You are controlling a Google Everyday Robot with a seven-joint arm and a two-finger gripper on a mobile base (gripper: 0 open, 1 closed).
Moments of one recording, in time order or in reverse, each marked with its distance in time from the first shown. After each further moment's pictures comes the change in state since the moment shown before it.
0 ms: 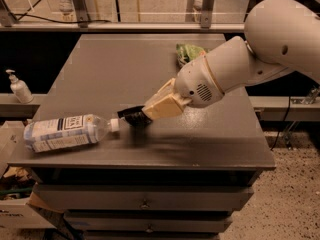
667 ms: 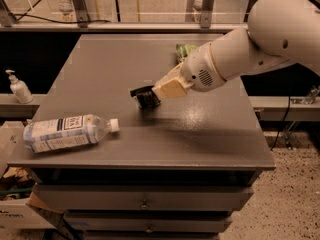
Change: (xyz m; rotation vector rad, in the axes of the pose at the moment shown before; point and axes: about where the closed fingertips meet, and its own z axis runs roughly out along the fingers) arm -0.004 -0.066 -0.016 0.183 -0.013 0.027
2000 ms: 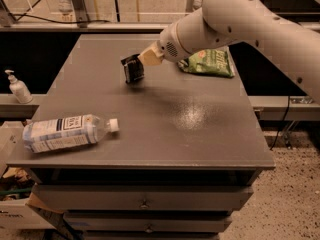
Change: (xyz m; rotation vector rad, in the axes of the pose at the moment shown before) arm -0.057 -0.108 0.058 0.200 -0.027 0.019
